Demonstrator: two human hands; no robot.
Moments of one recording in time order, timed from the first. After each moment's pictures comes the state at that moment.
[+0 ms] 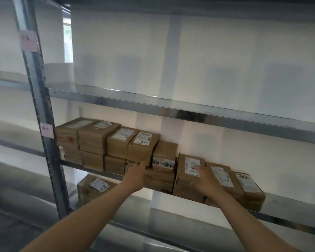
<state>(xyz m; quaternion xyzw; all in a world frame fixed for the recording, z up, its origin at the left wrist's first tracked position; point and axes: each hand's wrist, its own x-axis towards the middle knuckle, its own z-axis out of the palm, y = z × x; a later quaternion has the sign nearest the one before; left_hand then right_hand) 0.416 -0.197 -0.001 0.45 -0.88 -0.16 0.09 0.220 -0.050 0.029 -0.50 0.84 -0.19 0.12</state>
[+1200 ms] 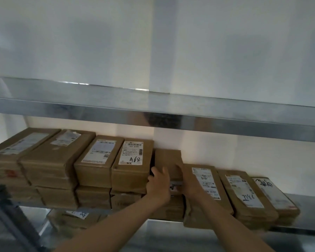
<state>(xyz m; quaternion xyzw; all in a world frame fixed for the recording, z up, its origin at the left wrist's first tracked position) 0.276 -0.299 -0.019 0.44 -0.88 -0.19 0.00 0.173 -0.243 -0.039 -0.44 0.82 -0.29 0.21</state>
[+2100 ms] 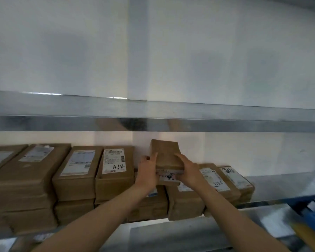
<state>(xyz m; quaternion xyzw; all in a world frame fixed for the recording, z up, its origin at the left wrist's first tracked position) 0.293 -0.308 0.019 0.24 -0.90 -0.30 0.19 0.185 -0.195 0.027 -0.39 0.85 -0.33 0.09</state>
